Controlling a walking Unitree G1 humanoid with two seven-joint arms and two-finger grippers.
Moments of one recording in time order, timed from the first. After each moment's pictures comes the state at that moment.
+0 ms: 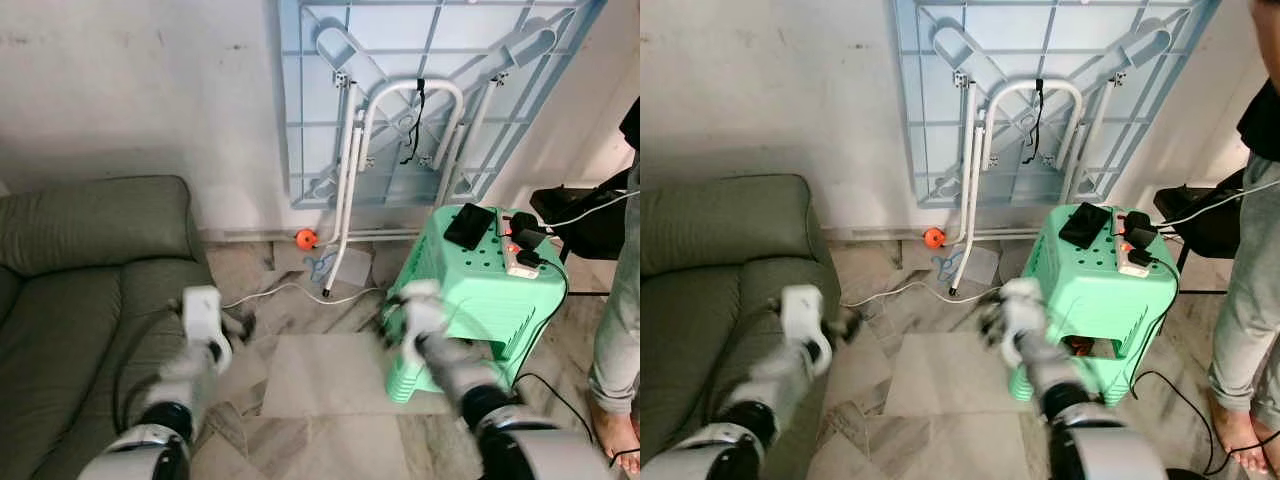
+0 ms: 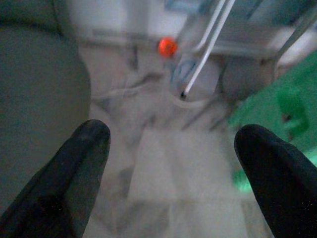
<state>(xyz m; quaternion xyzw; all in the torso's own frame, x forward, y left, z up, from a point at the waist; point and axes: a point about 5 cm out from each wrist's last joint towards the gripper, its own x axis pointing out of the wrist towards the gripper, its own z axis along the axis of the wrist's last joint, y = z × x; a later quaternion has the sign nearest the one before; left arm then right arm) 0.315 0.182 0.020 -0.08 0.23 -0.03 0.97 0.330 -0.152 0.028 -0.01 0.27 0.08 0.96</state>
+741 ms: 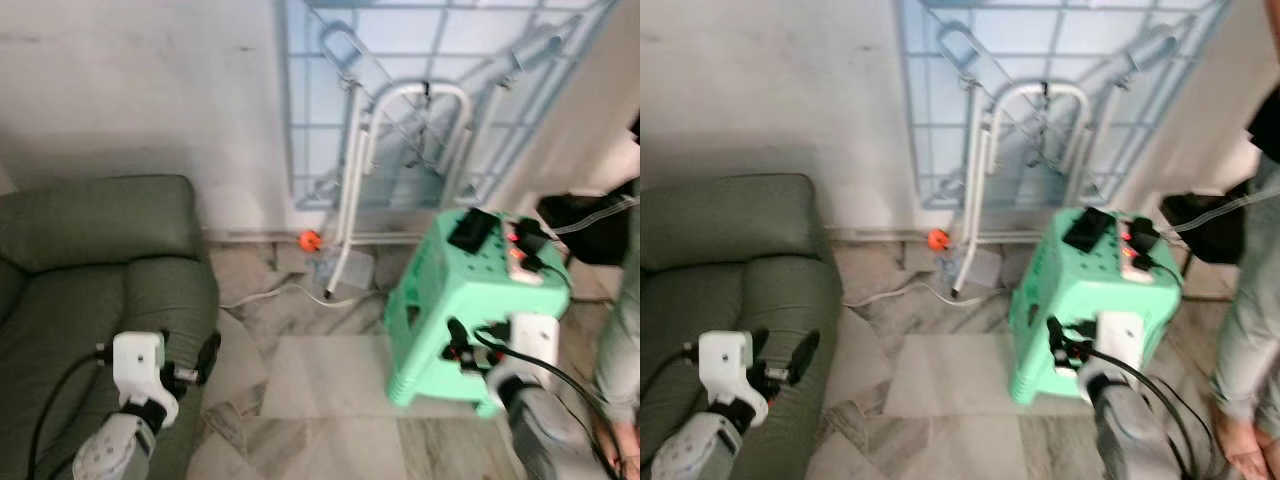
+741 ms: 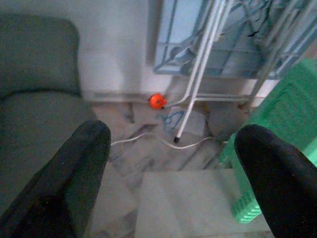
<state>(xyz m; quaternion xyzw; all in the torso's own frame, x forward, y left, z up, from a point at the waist) 0.217 0.209 0.059 -0.05 0.10 -0.07 0.99 0.235 -0.216 0.067 0.04 0.15 -0.03 0.99</state>
